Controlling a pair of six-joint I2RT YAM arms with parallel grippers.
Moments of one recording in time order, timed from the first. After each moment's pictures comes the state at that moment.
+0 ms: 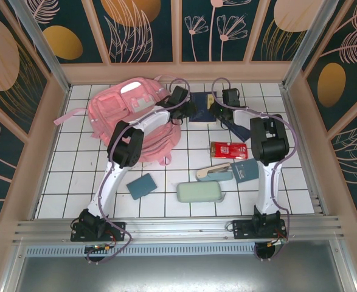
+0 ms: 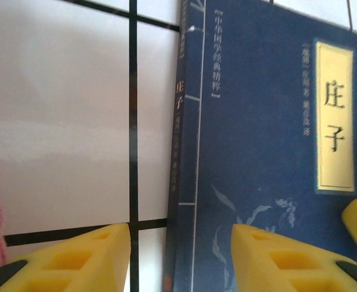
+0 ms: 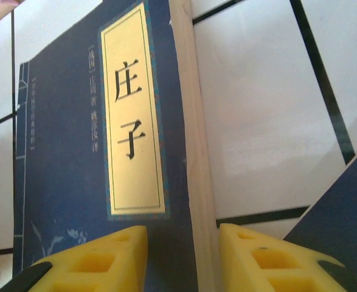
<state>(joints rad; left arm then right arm) -0.56 2.56 2.14 -0.38 0.05 -0.73 0.22 2.19 1.48 -0.09 -0.12 0.54</state>
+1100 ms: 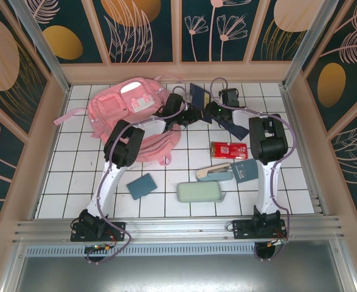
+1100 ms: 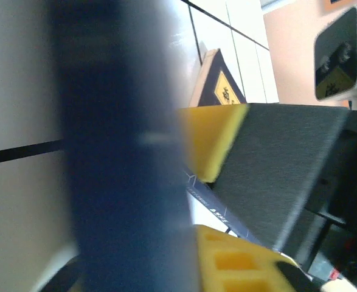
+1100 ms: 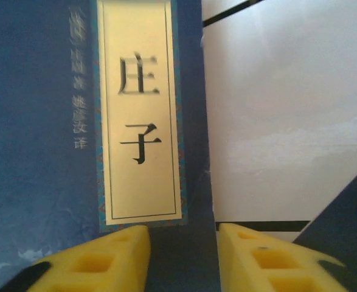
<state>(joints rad) -0.55 2.50 1.82 0.18 0.54 -0.87 0.22 2.20 1.47 -0.03 -0.28 0.54</state>
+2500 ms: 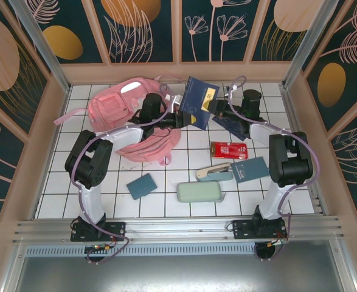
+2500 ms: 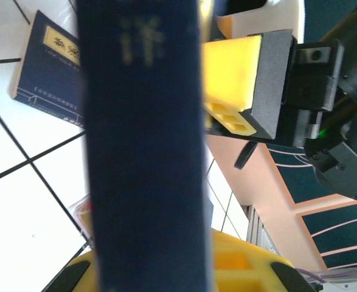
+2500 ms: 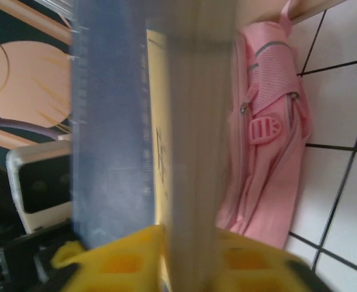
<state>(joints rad) -0.52 1.93 1.26 0.30 0.81 -0.73 0.15 1.80 1.06 0.47 -0.97 0.75</state>
